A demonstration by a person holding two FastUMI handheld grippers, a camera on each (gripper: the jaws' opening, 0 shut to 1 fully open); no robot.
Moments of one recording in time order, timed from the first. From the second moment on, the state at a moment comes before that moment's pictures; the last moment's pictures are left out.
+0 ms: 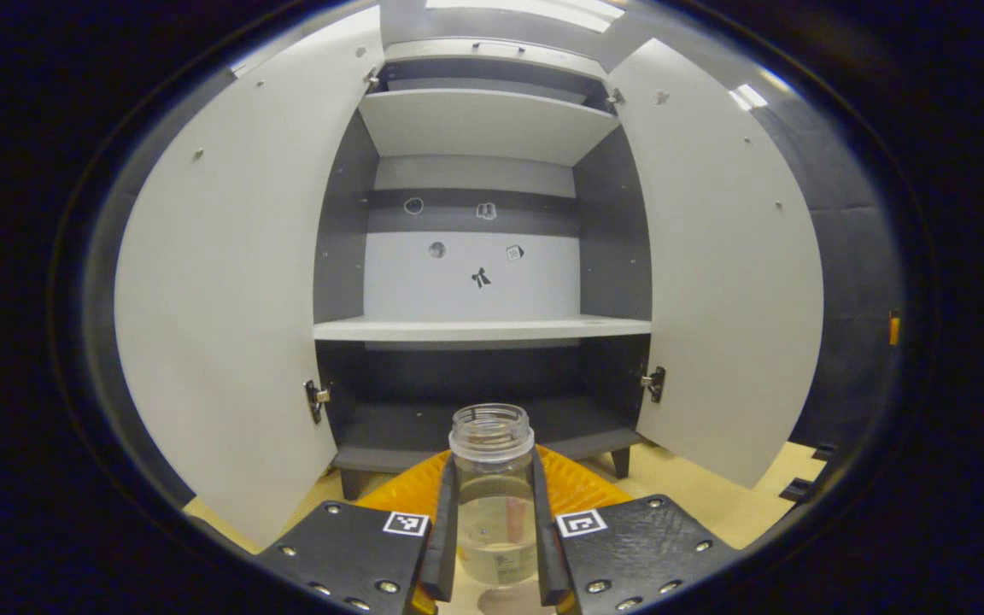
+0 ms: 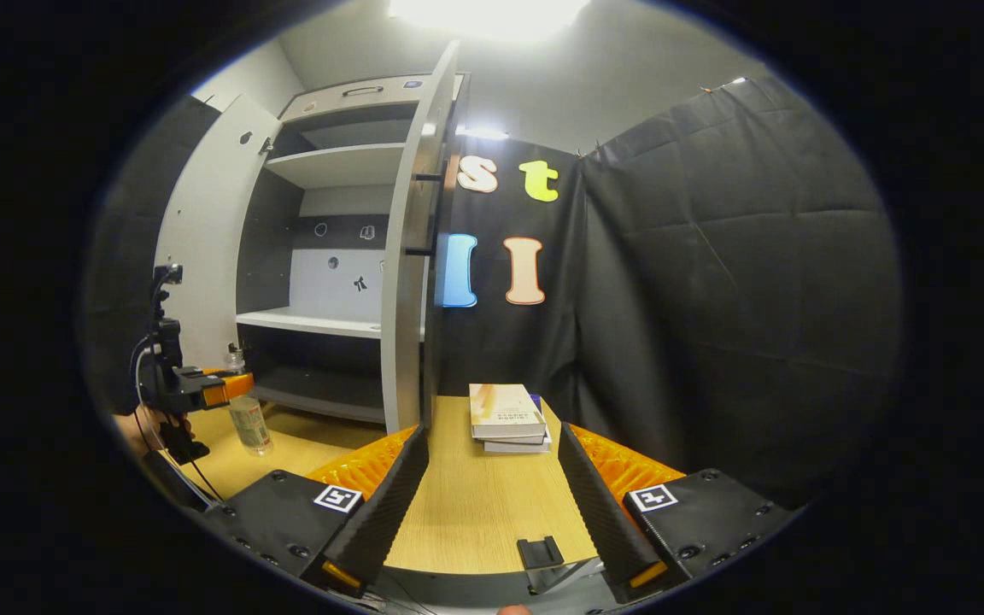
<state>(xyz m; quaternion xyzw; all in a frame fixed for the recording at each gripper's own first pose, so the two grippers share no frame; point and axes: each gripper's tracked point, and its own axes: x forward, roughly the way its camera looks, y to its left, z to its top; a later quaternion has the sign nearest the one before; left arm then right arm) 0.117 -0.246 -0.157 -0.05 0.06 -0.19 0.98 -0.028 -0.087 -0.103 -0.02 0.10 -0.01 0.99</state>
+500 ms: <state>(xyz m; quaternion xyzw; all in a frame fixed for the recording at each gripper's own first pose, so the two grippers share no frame) 0.095 -0.264 -0.234 -0.03 0.09 -0.19 0.98 -0.030 -0.096 -0.108 -0.02 0.12 -0.02 0.99</state>
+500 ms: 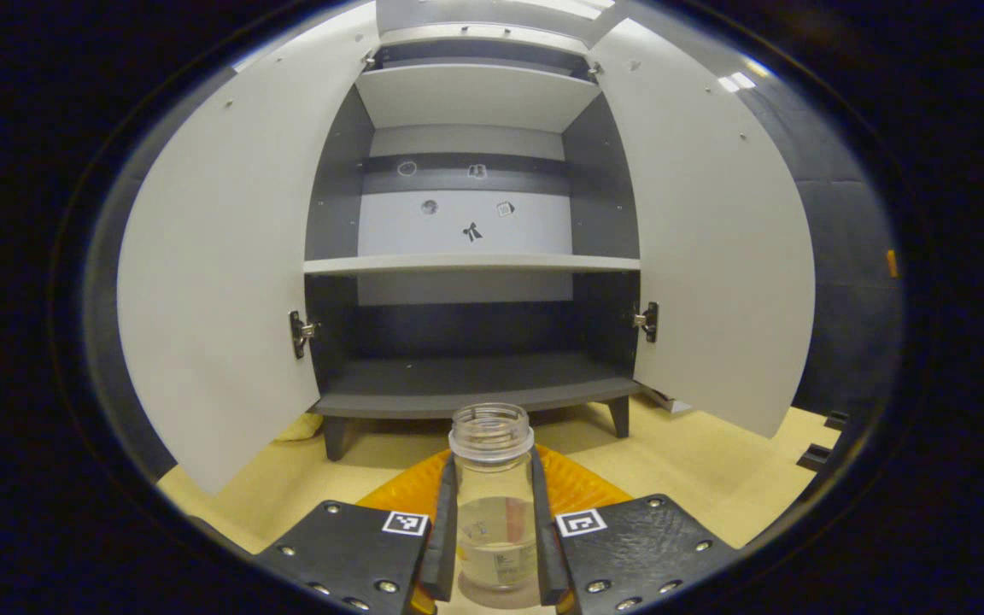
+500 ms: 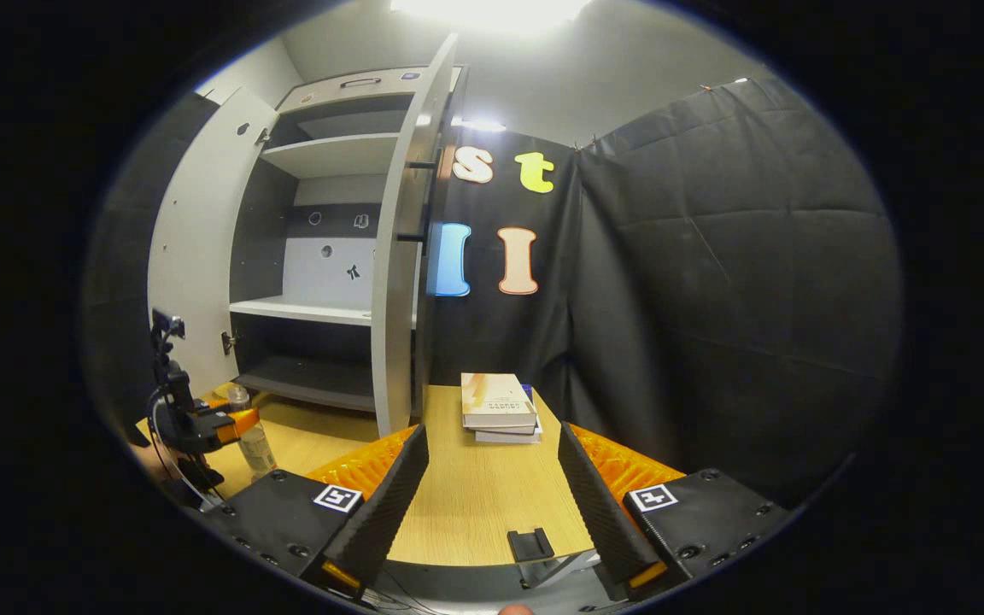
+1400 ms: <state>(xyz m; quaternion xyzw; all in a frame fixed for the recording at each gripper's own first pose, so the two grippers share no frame) 0.065 -0.255 -0.174 -0.03 0.08 -0.18 0.98 0.008 -0.099 -0.065 0.02 0.09 0.00 1.00</state>
